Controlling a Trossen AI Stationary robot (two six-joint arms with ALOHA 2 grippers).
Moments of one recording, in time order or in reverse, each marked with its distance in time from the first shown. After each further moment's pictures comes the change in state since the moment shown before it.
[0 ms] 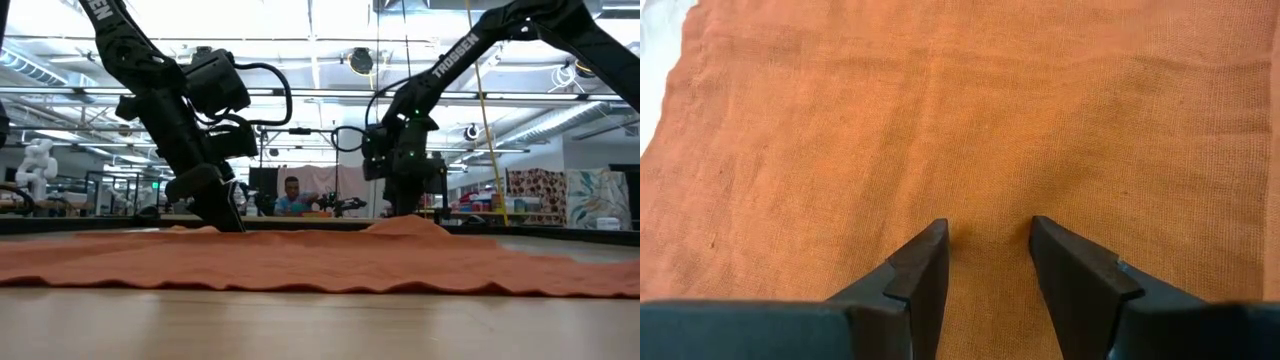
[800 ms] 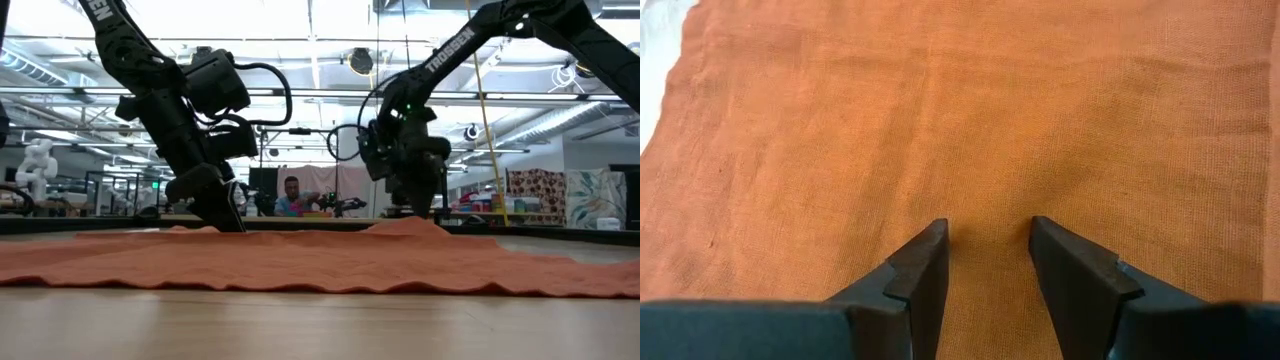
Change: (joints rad) left arm 0.000 0.000 -0.002 0.009 -0.001 0.000; right arm 0.079 -0.001 0.026 -0.303 -0.059 0.043
